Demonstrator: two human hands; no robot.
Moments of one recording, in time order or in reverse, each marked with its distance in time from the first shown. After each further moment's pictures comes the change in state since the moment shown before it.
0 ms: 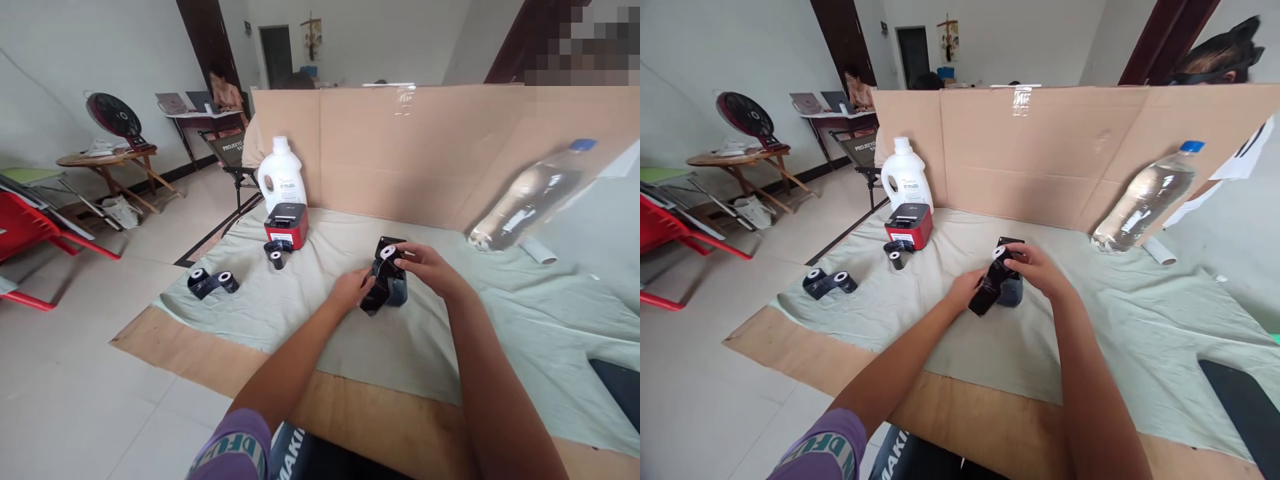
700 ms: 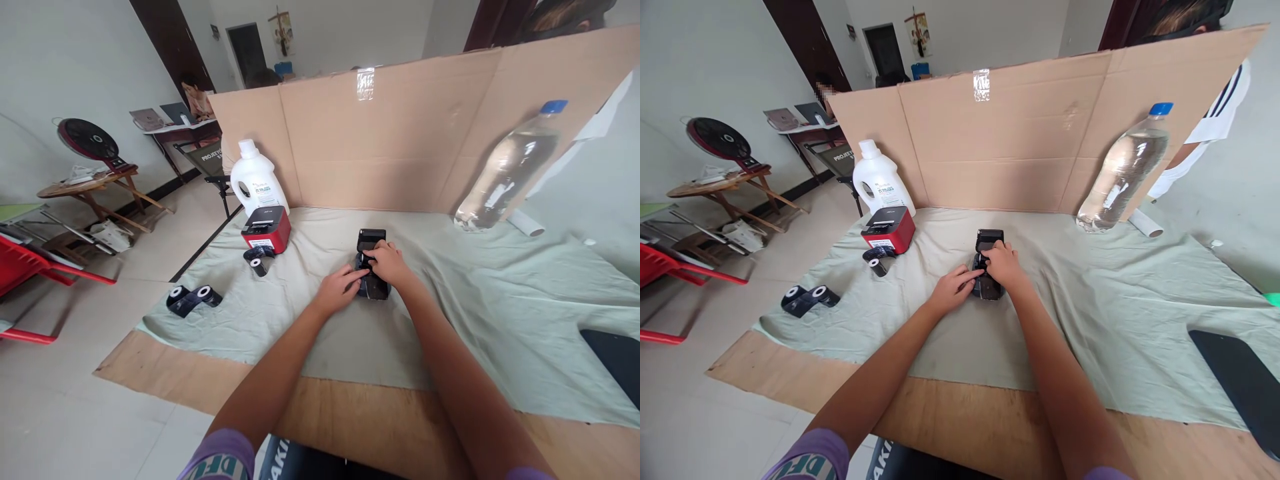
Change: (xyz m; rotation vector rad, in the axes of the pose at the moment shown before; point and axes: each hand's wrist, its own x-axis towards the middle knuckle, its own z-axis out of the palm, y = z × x) left_hand -0.005 -0.010 0.008 0.123 0.008 0.282; right_hand 0.027 0.061 0.025 -0.983 0.037 0.208
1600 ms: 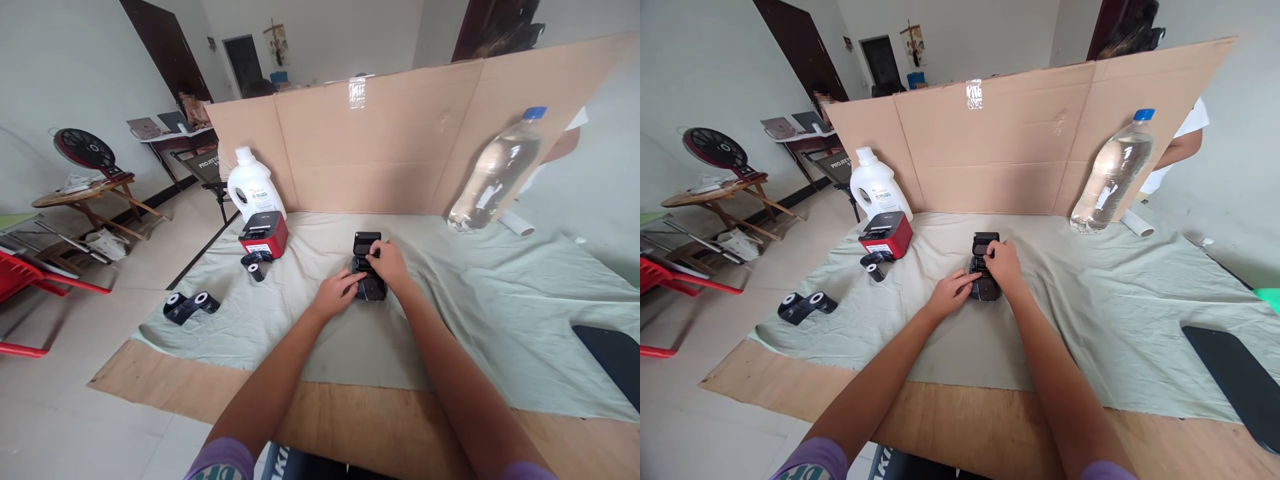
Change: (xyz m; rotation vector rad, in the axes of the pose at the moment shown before) left_hand 0.000 -0.005 0.007 -0.007 0.057 0.069; right_hand 0.009 0.015 0.014 0.310 0.326 0.170
